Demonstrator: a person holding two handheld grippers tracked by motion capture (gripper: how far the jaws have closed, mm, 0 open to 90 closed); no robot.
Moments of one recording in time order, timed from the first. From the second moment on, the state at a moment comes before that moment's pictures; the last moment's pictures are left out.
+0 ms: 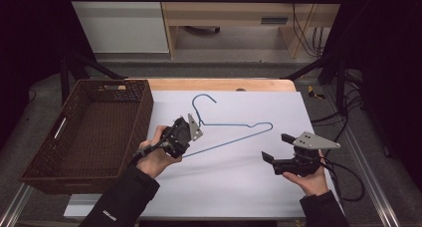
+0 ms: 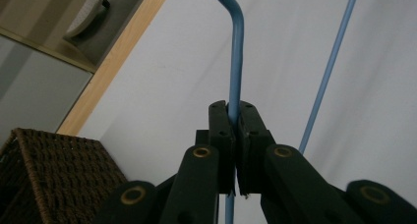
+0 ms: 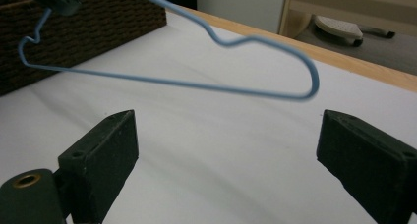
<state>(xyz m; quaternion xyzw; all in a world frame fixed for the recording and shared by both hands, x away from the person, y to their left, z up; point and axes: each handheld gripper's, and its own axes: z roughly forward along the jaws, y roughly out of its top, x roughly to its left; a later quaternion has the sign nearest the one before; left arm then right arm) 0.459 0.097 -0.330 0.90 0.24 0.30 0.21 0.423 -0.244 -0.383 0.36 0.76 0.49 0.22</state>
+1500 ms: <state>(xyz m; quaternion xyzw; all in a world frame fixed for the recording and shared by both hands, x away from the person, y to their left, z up) 0.487 0.253 -0.218 0.82 0.42 0.33 0.20 0.424 -0.260 -0.411 0.40 0.76 0.47 0.22</state>
